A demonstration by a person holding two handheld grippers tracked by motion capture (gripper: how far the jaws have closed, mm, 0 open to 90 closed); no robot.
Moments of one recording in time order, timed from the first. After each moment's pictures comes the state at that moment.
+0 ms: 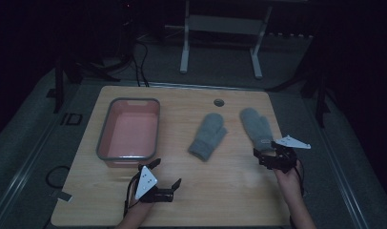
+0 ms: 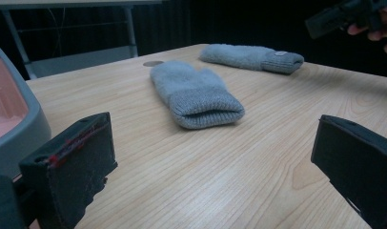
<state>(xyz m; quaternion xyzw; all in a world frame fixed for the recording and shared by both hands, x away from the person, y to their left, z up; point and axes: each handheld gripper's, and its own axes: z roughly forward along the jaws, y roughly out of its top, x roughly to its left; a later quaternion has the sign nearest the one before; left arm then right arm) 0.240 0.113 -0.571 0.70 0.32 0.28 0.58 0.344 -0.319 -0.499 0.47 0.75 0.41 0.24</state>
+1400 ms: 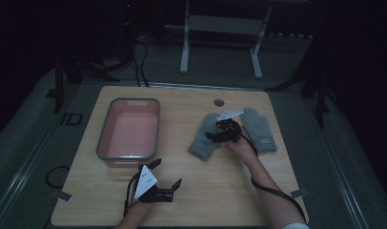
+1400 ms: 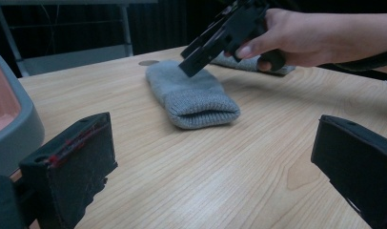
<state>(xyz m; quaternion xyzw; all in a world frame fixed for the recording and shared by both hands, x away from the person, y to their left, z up) 0.241 0.114 -0.571 0.70 0.32 0.27 0.58 0.465 -0.175 -0.529 0.30 0.86 0.37 0.15</state>
